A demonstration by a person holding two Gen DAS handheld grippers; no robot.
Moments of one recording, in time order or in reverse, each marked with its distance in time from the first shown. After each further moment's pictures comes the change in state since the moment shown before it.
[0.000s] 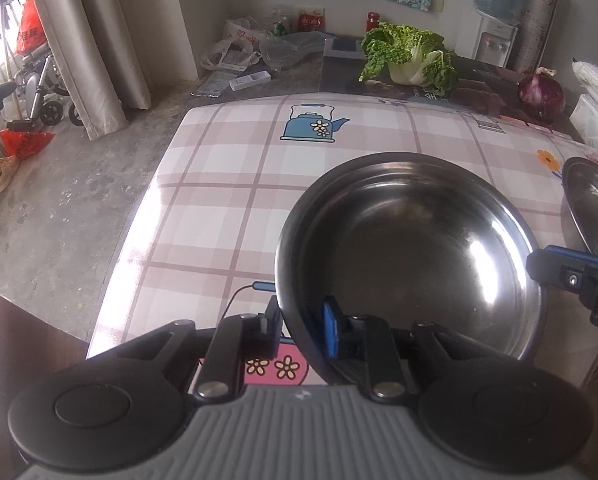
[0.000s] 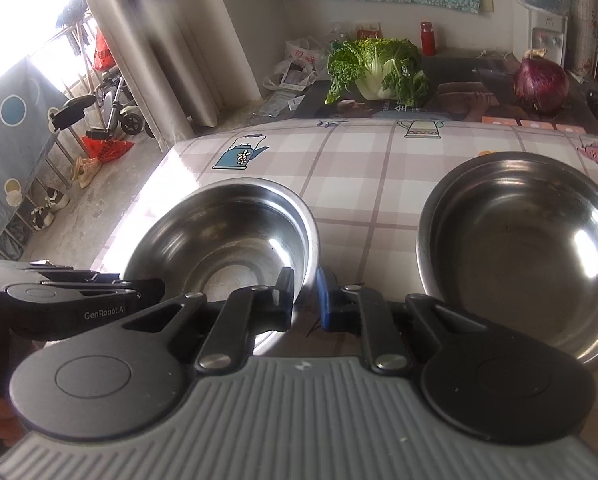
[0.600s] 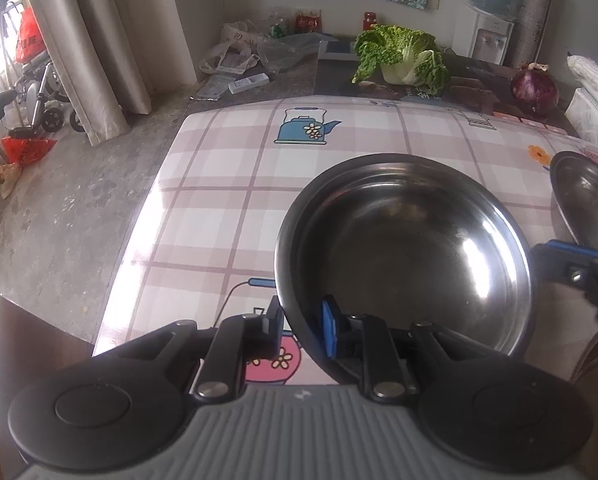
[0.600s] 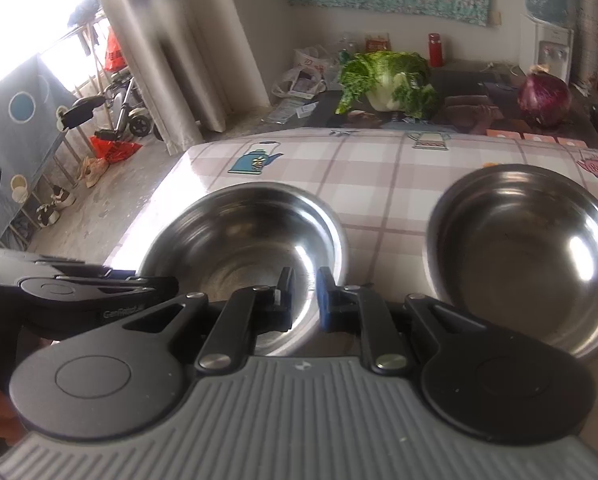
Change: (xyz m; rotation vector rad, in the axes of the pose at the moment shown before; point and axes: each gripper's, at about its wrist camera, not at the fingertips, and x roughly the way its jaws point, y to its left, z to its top) left arm -0.011 -0.006 -0.002 0.021 0.000 0.014; right arm -0.020 0.000 -0.002 0.013 -0.022 0.017
